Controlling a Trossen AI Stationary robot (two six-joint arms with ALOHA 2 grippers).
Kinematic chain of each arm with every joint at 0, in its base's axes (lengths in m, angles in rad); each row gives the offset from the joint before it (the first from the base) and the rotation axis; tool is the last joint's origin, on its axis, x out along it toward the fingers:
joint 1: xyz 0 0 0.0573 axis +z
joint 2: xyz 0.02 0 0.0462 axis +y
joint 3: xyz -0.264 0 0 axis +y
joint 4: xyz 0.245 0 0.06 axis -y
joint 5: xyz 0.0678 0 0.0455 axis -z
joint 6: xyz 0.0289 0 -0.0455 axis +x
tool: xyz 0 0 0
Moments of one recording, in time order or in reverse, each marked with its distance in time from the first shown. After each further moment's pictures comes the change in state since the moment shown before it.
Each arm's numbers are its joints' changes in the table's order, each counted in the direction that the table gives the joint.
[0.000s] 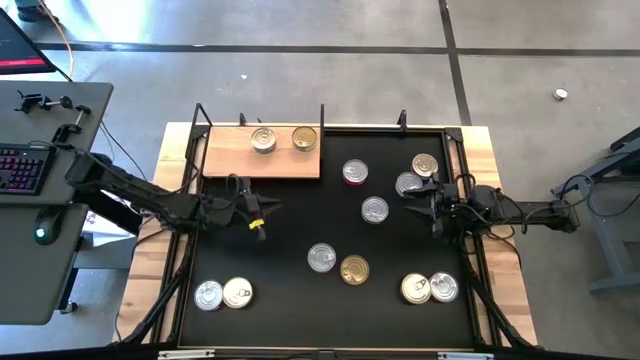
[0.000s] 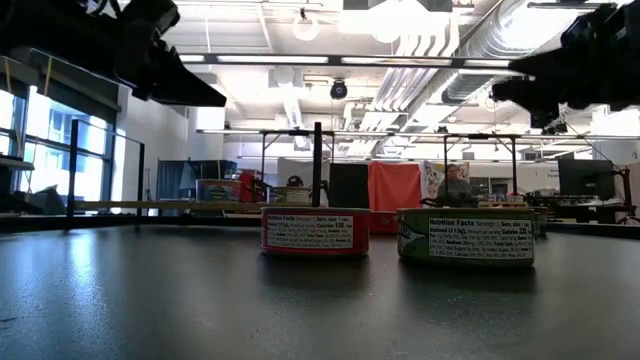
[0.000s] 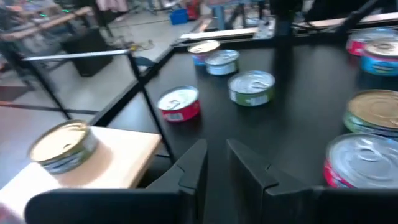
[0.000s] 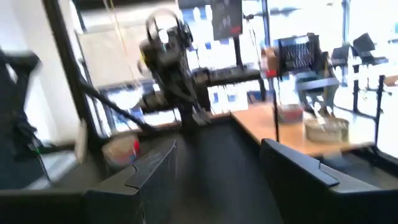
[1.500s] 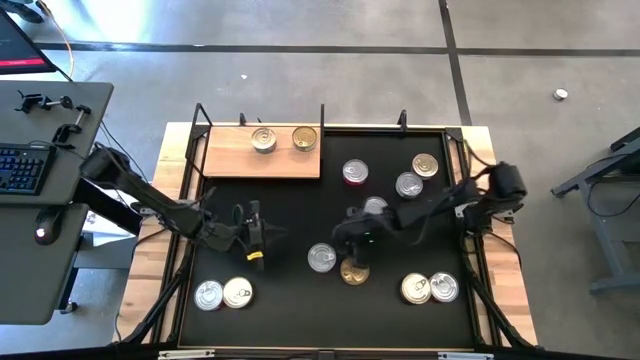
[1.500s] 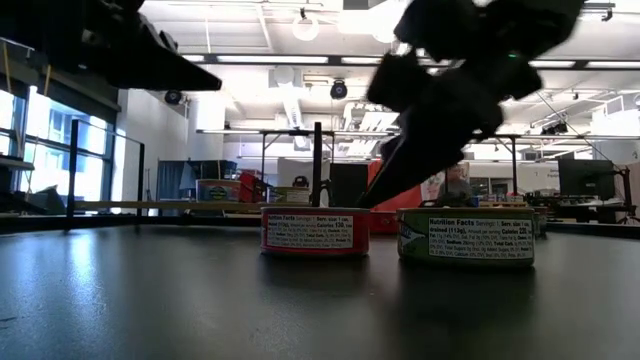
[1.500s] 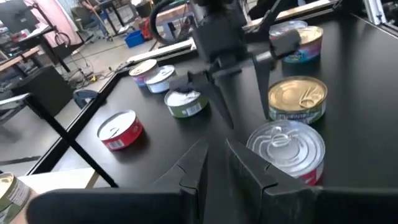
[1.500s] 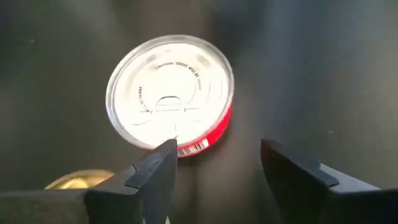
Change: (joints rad) left arm -0.229 0.204 -0.045 0.162 -0.015 0.112; right arm 0.155 1.735 -0.848 -0.028 -0.134 0.013
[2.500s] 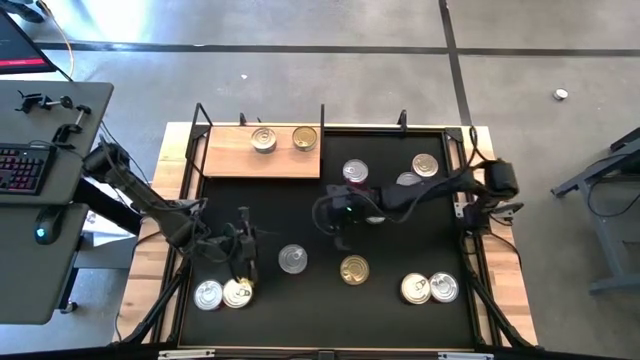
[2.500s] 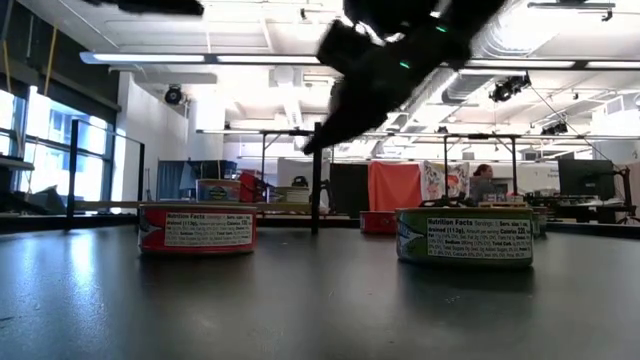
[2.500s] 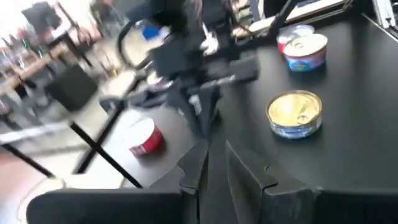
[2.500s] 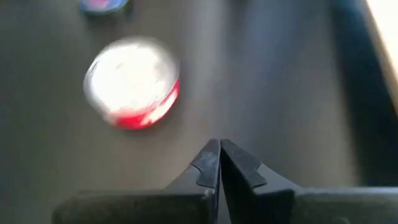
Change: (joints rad) left arm -0.169 -0.029 -0.280 -0.475 -0.241 -0.132; right arm -0.128 -0.008 -0.176 -0.107 -0.033 -0.282
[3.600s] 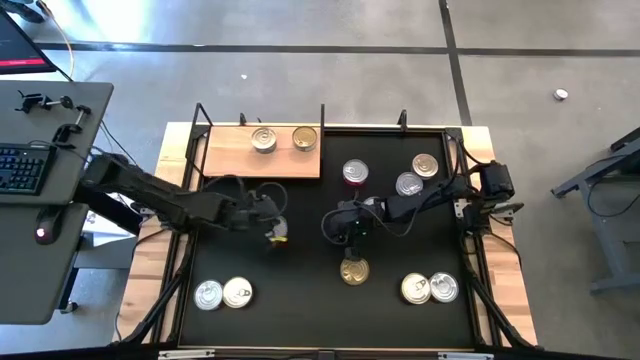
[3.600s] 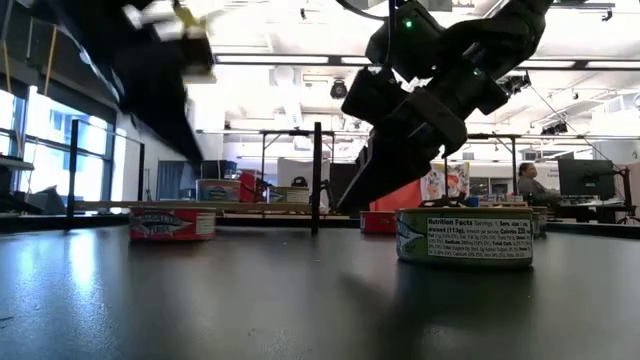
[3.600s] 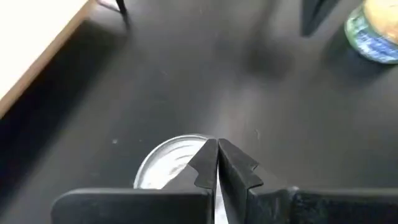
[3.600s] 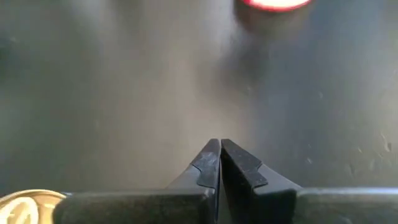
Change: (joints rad) left arm 0.406 0.066 -0.016 -0.424 0.511 -0.557; right arm 0.040 0.060 0.149 0.153 -0.055 0.170
